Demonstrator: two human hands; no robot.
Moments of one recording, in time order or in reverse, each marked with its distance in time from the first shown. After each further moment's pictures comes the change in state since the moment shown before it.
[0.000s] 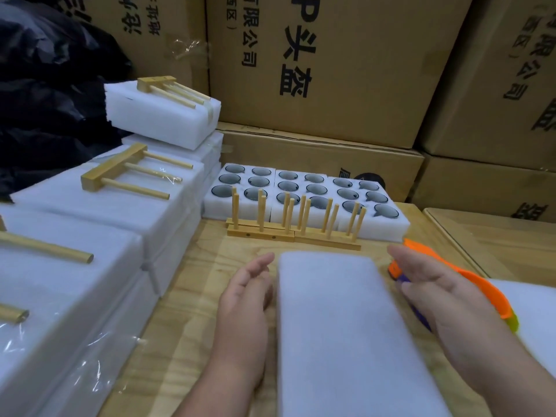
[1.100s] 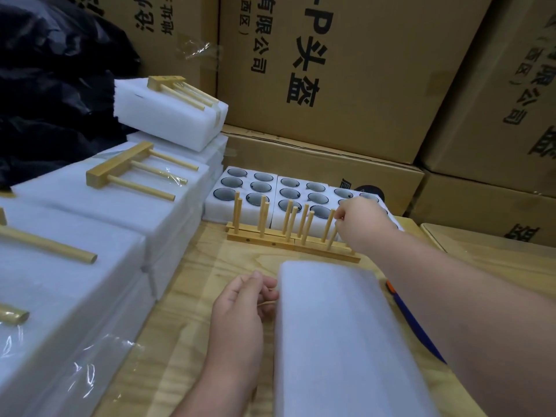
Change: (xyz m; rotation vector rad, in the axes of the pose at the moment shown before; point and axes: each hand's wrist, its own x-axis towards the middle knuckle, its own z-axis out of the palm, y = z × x) left_hand 0.008 0.003 -0.001 0.021 0.106 0.064; right_hand 0.156 -0.055 0.080 -1.435 -0.062 -0.211
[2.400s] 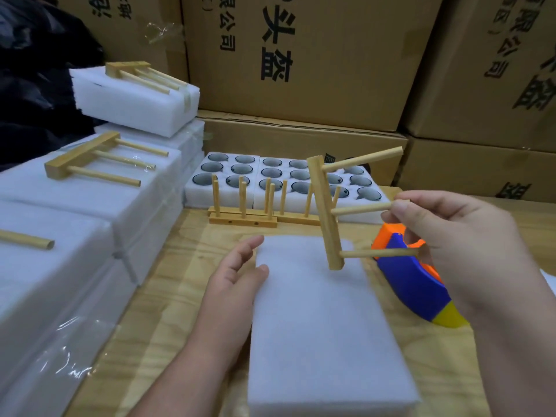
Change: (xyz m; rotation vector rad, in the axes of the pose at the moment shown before) left_hand -0.015 0.002 0.004 0.055 -0.273 -0.081; right_hand -0.160 0.069 -0.013 1.267 0.454 0.120
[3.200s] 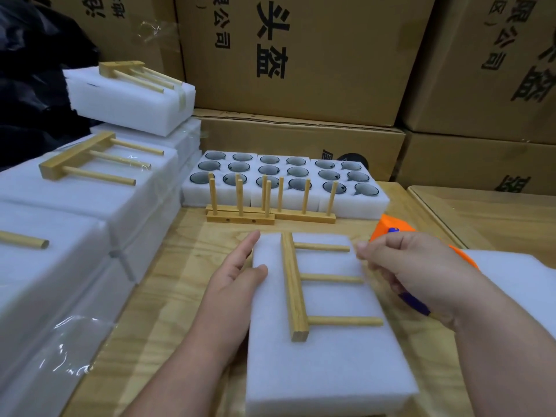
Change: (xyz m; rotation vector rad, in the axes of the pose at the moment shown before) left_hand 0.001 0.000 0.001 0.084 -0.041 -0.055; right_hand 0.001 0.033 0.004 -0.234 -0.358 0.358
